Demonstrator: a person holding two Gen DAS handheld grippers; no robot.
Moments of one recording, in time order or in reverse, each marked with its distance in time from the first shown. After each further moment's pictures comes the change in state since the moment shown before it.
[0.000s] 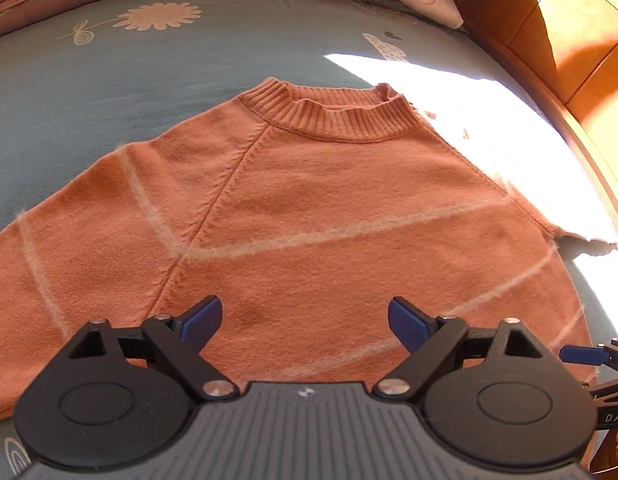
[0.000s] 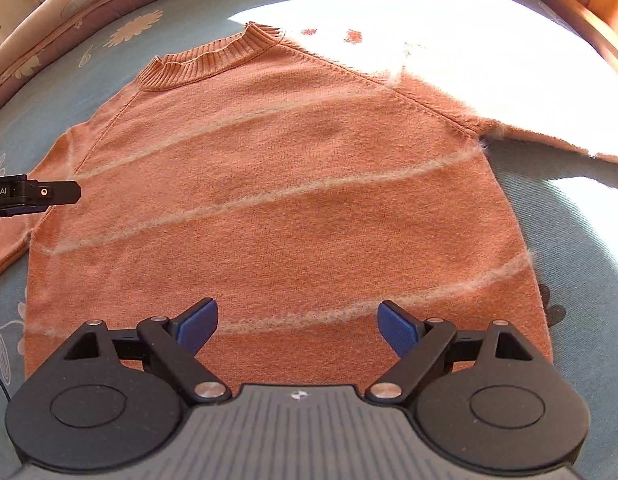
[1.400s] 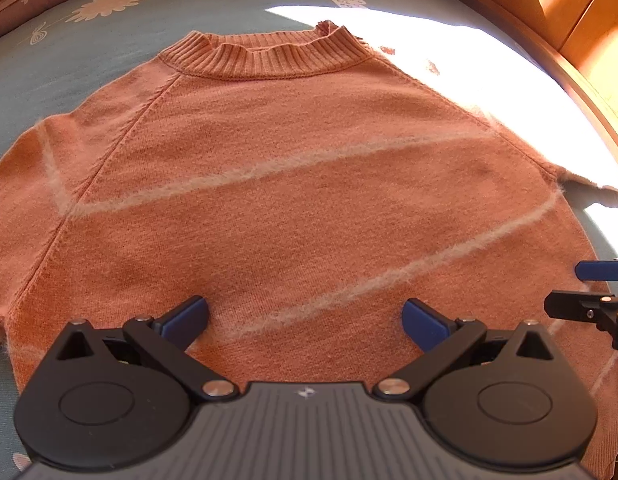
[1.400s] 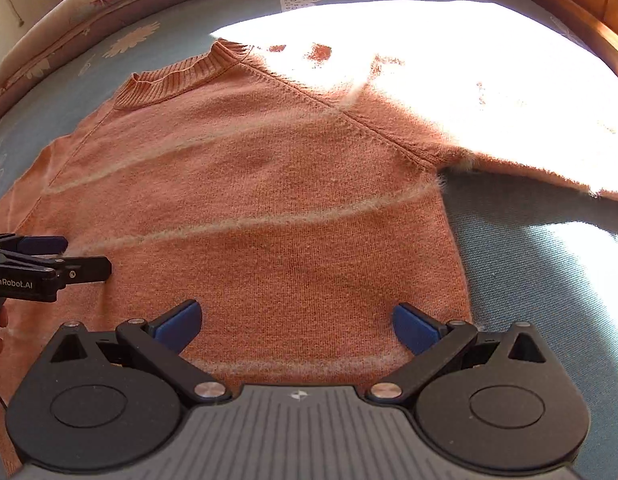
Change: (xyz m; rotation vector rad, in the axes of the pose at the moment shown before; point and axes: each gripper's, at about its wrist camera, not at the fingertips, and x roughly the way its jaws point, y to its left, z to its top) left arm 0.037 -0.043 -0.024 0.052 0.048 0.068; right arm 0.024 -0.067 0.023 -0.058 -0.045 0.049
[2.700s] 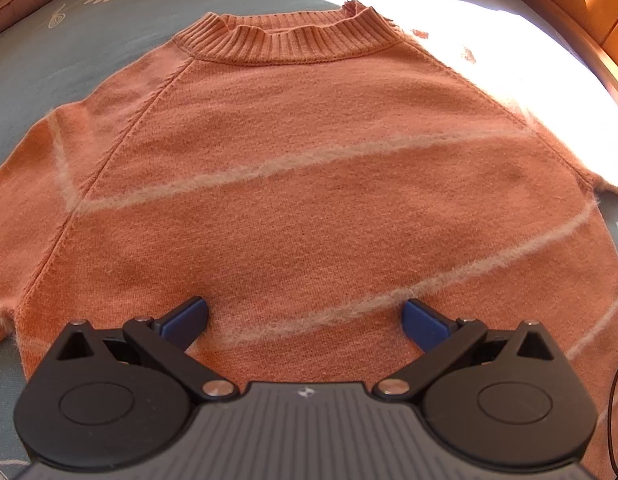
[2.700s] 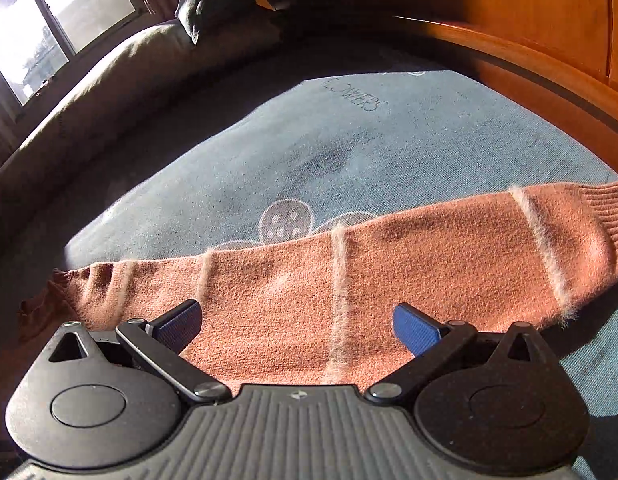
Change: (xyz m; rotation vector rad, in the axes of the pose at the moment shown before) left arm 0.013 -0.011 0.013 -0.058 0.090 0.106; right arm -0.011 -0.215 0.087 0.327 -0.280 0.017
